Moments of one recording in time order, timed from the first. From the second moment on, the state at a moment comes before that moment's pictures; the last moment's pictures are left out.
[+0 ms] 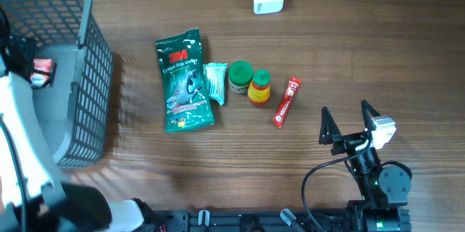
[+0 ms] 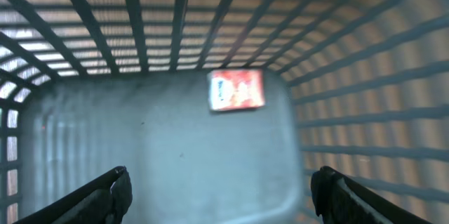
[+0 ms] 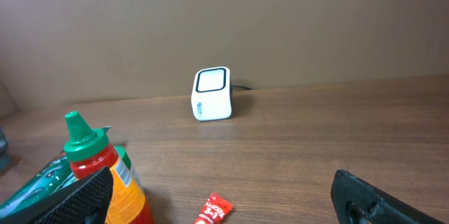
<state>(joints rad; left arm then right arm) 0.50 1.57 1.58 -0.98 -0.34 -0.91 0.01 0.01 0.01 0.01 -0.21 0.18</state>
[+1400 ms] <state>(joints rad) 0.57 2.05 1.42 -0.43 -0.40 -0.92 0.01 0.01 0.01 0.01 -0.21 0.18</state>
